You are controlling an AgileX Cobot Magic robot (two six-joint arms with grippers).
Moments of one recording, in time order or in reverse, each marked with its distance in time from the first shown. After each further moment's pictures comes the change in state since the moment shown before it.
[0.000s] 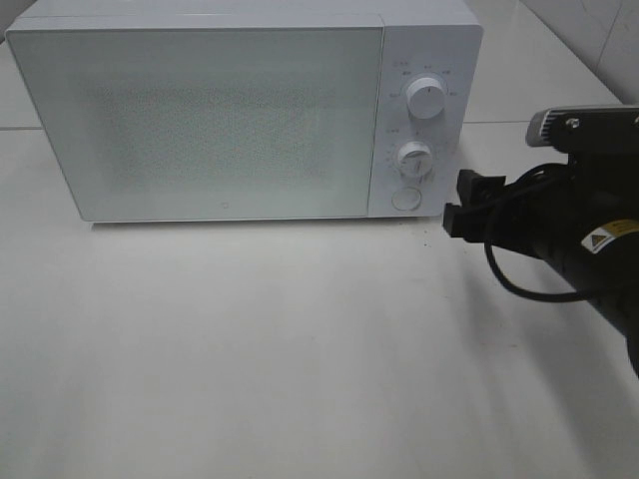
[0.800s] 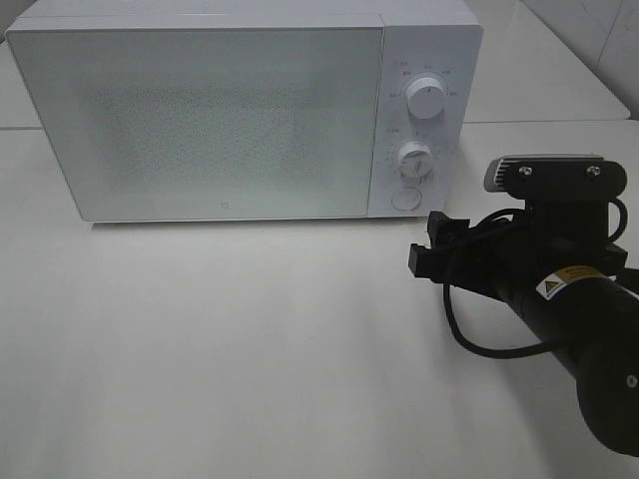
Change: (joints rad) left arm 0.000 0.000 0.000 0.000 0.000 0.000; right arm 0.175 0.105 0.000 0.178 -0.061 0.063
